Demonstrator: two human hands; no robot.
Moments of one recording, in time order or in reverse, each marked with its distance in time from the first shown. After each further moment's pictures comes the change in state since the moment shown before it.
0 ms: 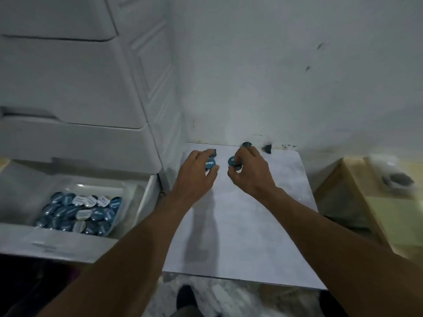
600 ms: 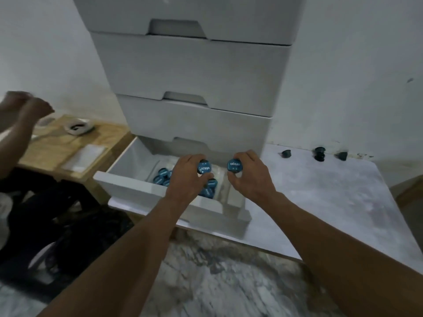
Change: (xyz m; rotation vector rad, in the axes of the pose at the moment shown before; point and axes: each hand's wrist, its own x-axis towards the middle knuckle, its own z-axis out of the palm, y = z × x) left_hand -0.124 -0.163 -0.217 0.143 0.126 -0.165; right_hand -0.058 -0.241 0.123 0.058 -0.030 -0.250
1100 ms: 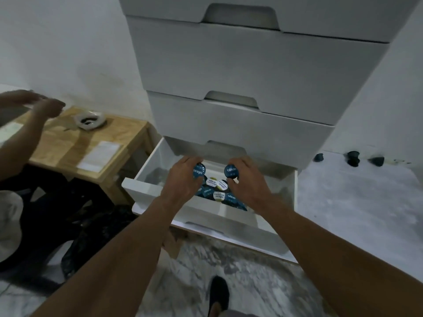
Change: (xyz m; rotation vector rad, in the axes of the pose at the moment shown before) left_hand 0.039 -0.117 -0.052 0.050 -0.127 -0.074; right_hand 0.049 -0.070 0.099 0.038 -0.170 0.057
